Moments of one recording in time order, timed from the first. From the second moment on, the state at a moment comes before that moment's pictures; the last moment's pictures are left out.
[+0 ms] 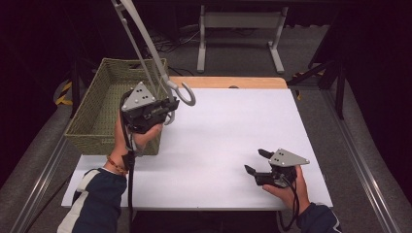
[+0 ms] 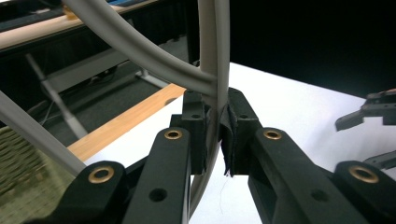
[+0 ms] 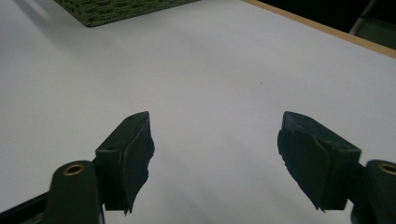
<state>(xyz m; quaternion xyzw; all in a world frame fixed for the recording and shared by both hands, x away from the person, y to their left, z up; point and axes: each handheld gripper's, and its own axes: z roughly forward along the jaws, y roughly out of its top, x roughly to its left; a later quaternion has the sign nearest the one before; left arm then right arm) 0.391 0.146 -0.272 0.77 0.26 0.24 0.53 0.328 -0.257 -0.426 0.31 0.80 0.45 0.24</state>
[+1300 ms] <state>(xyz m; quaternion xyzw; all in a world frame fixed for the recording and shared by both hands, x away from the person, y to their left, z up) 0.444 0.261 -0.315 0.83 0.38 0.23 0.34 0.331 -0.254 -0.433 0.31 0.81 0.44 0.23</state>
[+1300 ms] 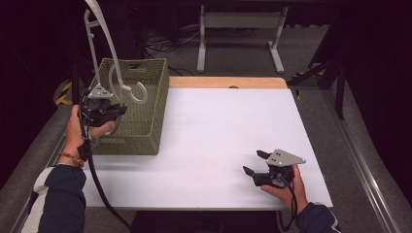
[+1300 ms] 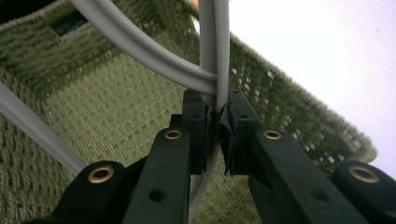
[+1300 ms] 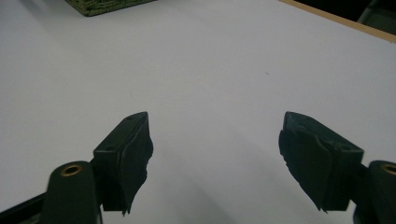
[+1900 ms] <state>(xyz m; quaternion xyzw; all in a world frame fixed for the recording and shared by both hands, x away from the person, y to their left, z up) 0.463 0.272 -0.345 0.84 0.41 0.22 0.27 0.333 -0.252 -0.437 0.31 0.82 0.44 0.22</state>
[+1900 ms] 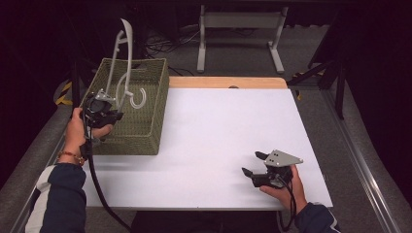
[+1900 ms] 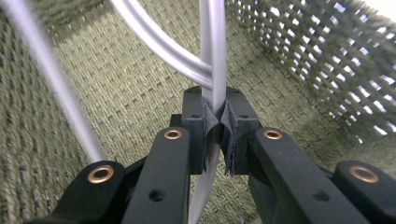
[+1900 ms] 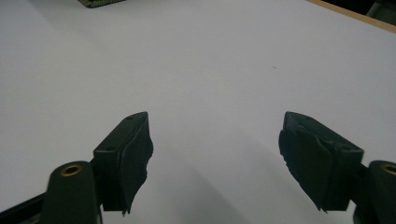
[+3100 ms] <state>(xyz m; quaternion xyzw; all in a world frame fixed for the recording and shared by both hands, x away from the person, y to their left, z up) 0.428 0.242 -0.344 0.78 0.35 0.29 0.43 0.333 -0.255 -0.434 0.31 0.81 0.44 0.23</state>
